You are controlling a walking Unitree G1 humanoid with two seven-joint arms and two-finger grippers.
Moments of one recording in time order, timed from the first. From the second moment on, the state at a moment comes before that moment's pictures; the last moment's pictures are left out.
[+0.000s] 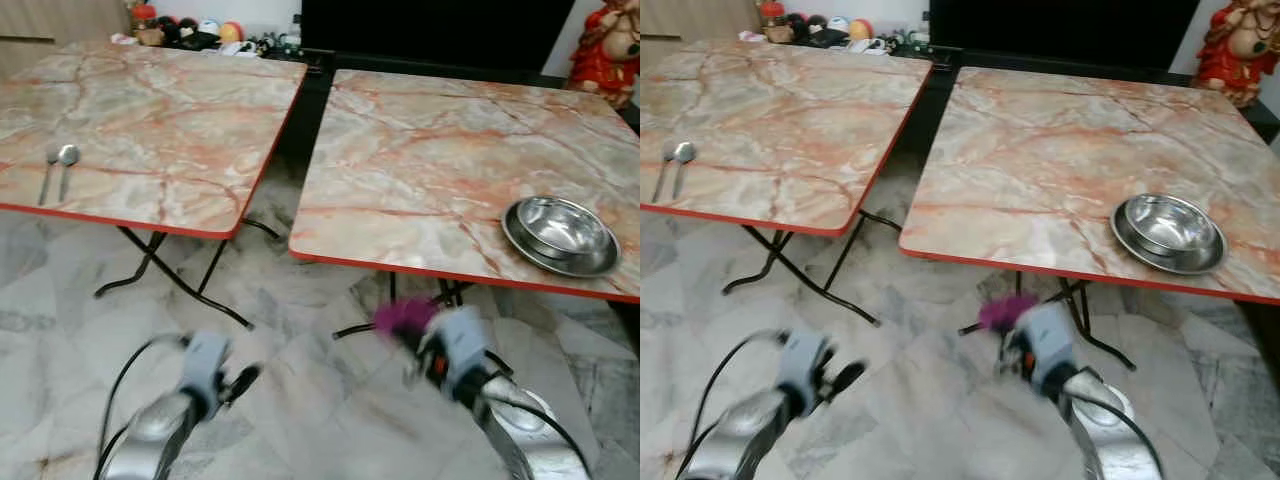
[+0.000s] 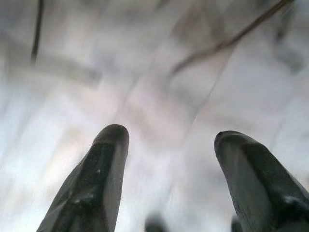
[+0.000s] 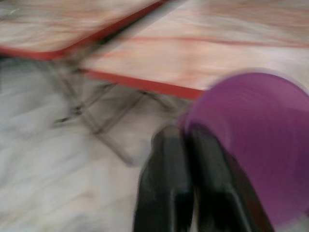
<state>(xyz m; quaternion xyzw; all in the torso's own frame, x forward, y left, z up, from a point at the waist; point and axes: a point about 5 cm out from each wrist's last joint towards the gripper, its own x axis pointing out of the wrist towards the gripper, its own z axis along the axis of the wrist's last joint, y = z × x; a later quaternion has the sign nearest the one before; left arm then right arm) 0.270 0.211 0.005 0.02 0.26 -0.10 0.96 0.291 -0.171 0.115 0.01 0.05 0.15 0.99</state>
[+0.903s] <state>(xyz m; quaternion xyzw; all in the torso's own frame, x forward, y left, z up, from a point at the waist) 0.178 0.224 -0.075 -0.02 0.42 0.00 0.91 0.285 -0.185 0.153 0.01 -0.08 -0.13 0.99</state>
